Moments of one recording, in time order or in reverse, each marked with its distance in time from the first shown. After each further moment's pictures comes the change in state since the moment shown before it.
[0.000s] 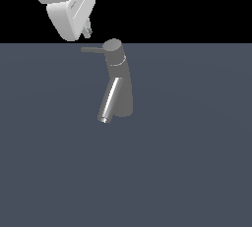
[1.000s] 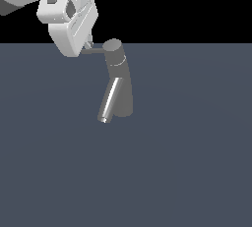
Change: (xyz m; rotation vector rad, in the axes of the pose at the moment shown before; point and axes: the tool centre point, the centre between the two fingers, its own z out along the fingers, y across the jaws) arm 0.004 0.030 0.023 0.003 0.007 0.057
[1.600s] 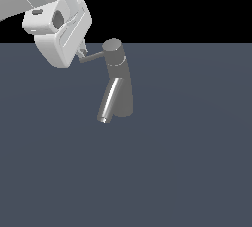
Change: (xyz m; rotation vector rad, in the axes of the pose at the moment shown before) arm -0.010 0.038 -0.002 0.005 -0.008 0.002
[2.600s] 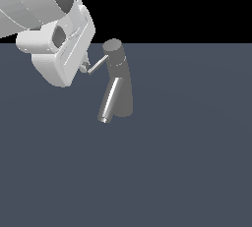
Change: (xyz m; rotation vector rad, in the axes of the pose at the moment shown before) arm 0.029 0.056 -0.003 0.003 -0.014 0.010
